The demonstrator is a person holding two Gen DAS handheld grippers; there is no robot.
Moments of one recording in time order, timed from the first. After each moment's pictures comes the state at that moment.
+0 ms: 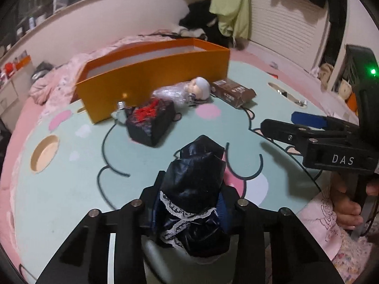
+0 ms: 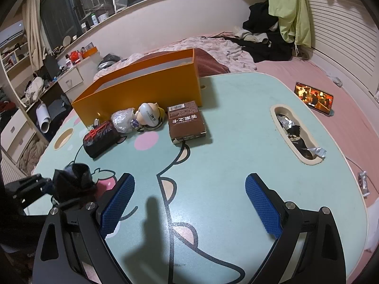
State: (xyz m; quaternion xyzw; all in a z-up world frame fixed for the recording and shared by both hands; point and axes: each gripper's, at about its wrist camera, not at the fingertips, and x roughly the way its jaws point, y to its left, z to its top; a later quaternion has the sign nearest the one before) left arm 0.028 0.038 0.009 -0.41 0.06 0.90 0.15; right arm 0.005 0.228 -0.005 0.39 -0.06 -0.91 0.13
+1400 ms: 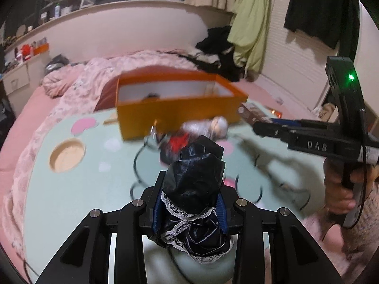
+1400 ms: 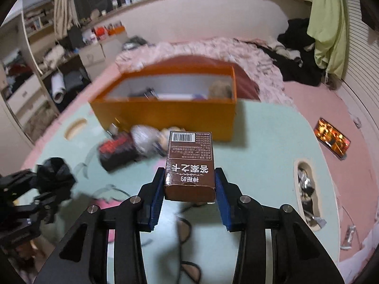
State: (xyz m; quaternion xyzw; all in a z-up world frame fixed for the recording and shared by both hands) left arm 0.023 0.005 0.060 -0.35 -0.02 0.92 0.14; right arm -0.022 0.206 0.041 0.39 0.02 -0.90 0.21
